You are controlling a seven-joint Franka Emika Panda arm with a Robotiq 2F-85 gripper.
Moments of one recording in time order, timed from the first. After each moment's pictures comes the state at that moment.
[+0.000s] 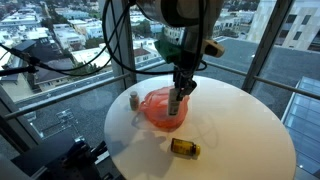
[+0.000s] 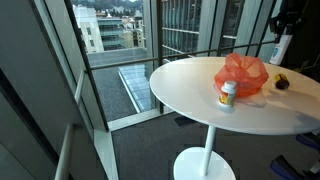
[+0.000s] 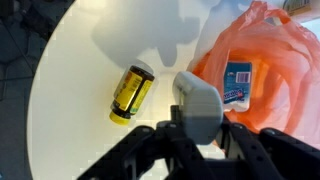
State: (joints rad) arm -0.18 0.10 -0.20 -1.99 0.07 1.93 0.23
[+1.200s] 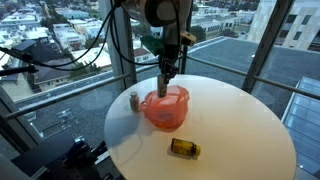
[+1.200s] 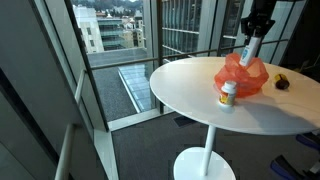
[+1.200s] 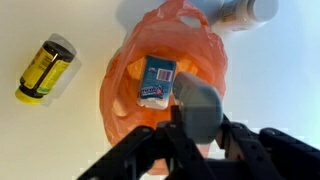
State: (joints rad) arm -0.08 0.14 -0.08 -1.97 0.13 2.04 0.22
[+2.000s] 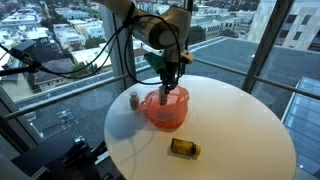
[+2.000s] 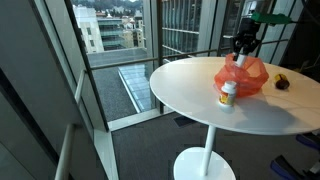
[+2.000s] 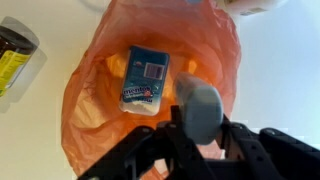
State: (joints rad) arm -0.08 0.28 -0.06 -1.97 0.17 2.19 0.20
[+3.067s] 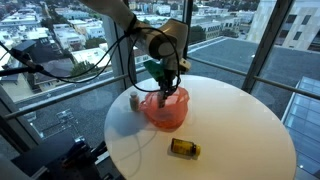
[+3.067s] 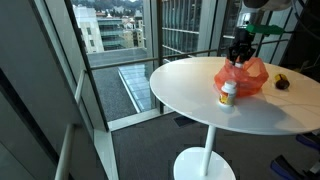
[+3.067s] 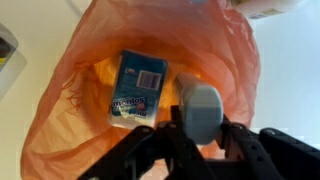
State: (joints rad) arm -0.07 0.35 -0.05 -1.97 0.17 2.24 0.19
